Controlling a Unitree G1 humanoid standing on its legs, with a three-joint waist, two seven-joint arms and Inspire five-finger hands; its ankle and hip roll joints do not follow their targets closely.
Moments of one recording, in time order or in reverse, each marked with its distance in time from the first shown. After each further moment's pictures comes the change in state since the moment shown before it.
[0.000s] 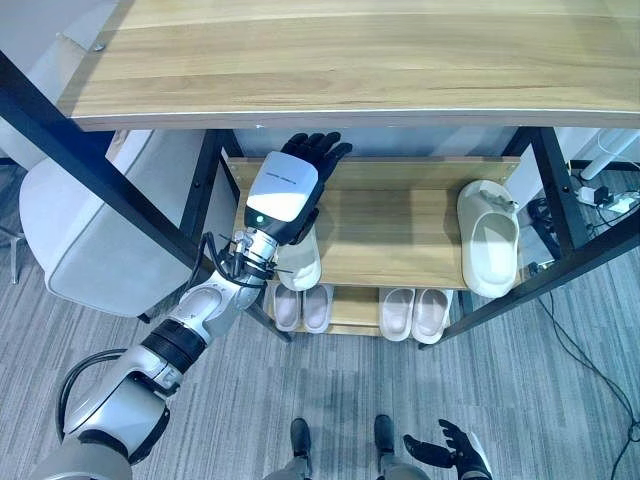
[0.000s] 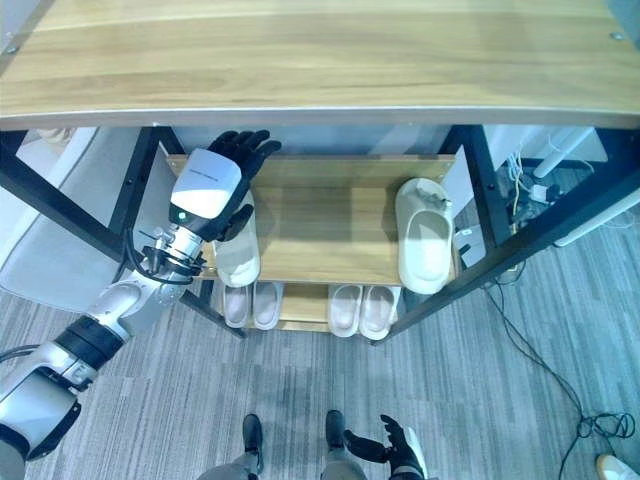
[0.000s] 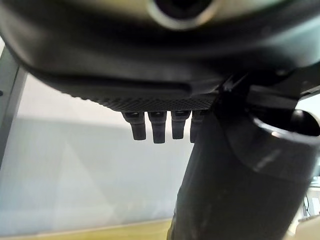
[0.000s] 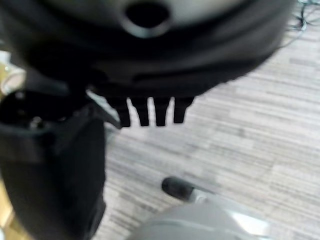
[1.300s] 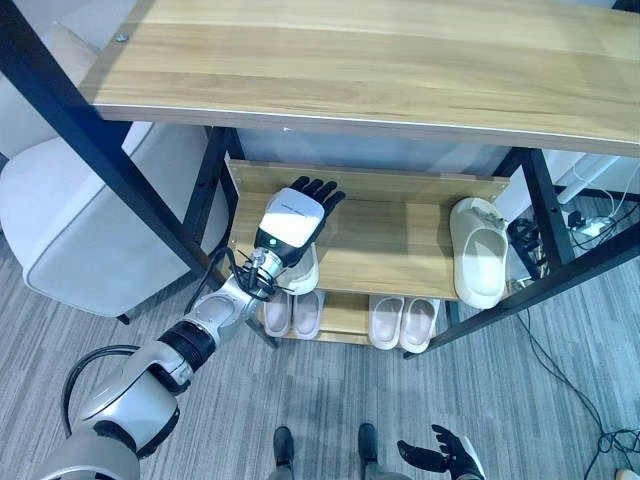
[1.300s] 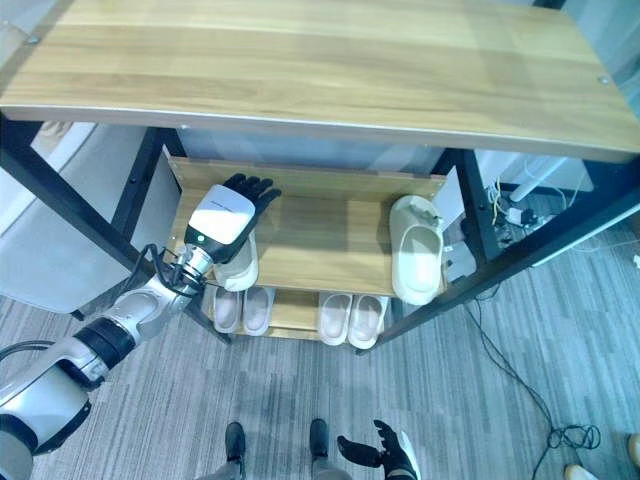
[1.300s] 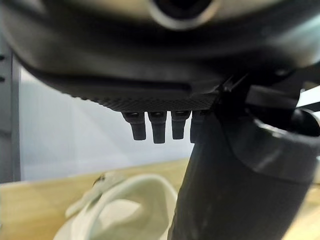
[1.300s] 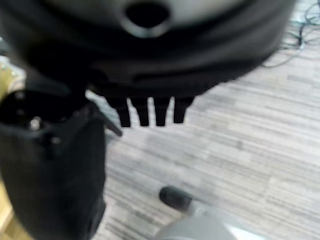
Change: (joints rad) left arm -0.054 -0.036 -0.154 0.212 0.098 0.060 -0.006; right arm -0.002 0.020 0.037 0.013 0.007 0.010 0.002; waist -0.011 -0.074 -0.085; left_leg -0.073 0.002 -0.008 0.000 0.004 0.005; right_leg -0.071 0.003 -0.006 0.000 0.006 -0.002
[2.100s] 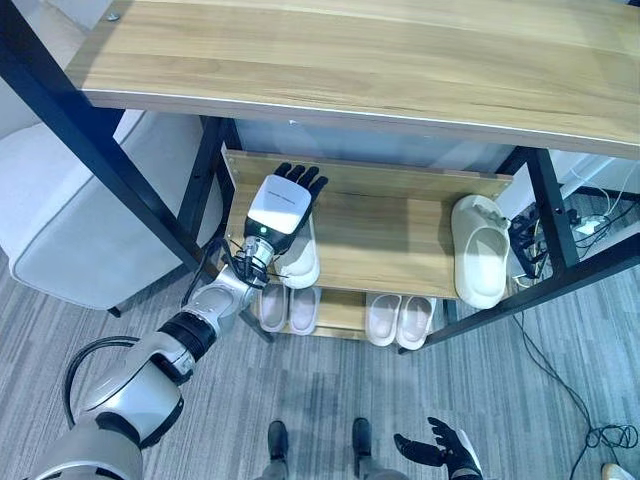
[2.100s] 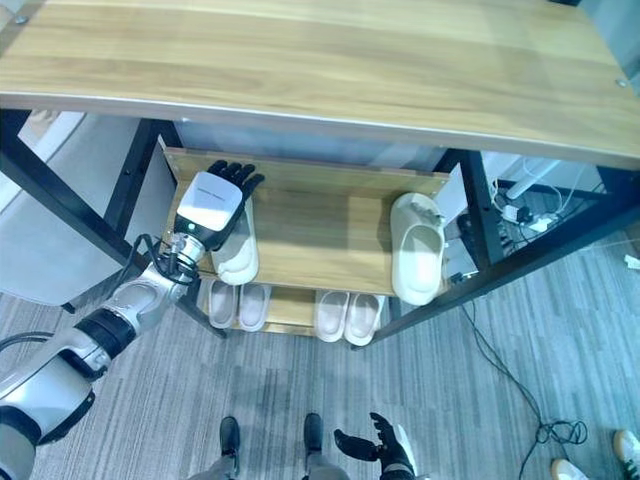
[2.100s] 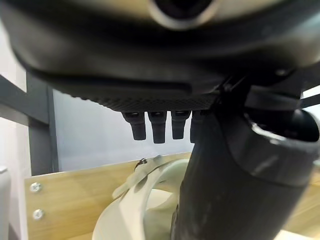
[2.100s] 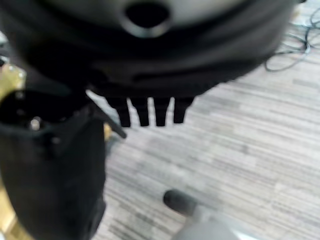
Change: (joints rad) left arm -0.066 -0.023 0.006 0.097 -0.004 0.072 0.005; right arm -0.004 0.001 0.003 -0.036 0.000 -0.009 0.000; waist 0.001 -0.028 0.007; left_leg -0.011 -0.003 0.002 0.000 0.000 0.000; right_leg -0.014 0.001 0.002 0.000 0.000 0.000
